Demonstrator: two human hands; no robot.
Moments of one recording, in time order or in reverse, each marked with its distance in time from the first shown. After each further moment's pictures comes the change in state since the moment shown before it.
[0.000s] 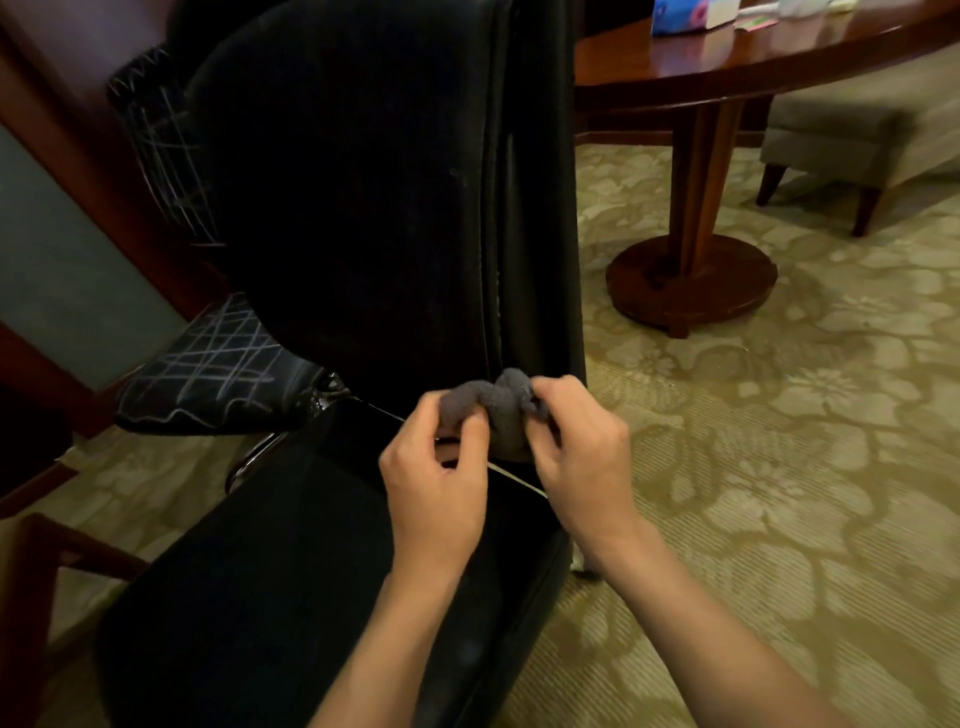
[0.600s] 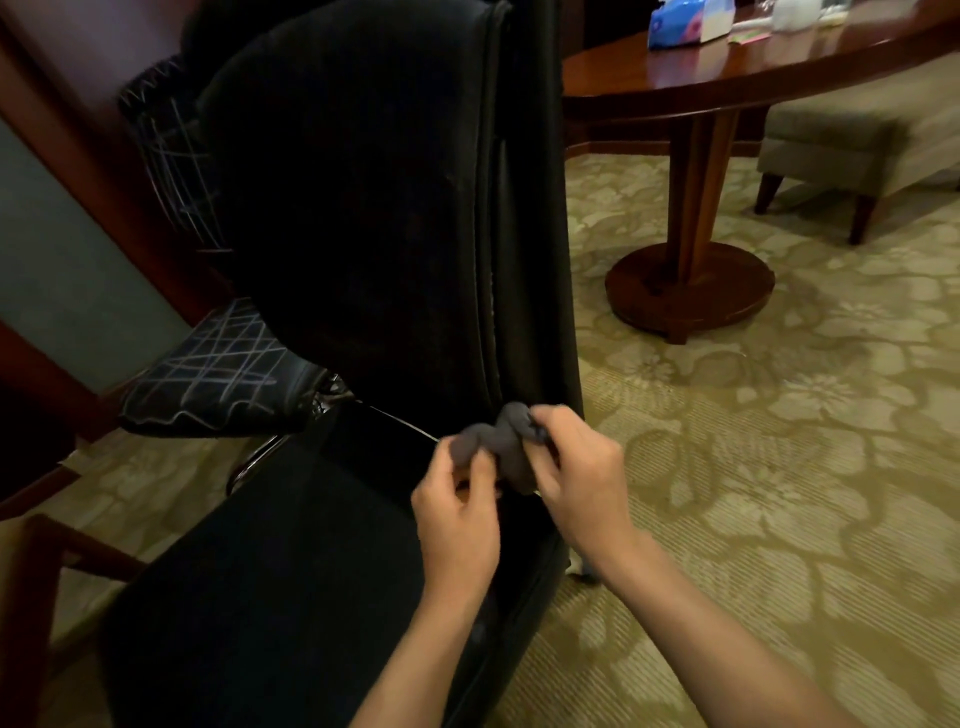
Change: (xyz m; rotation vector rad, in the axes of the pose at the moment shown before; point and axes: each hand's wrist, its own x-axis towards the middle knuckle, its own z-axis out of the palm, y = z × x) left_hand -0.032 -0.023 0.020 -0.137 0.014 -0.240; right_hand -0.023 0.010 -0.003 -0.010 -0.087 0.015
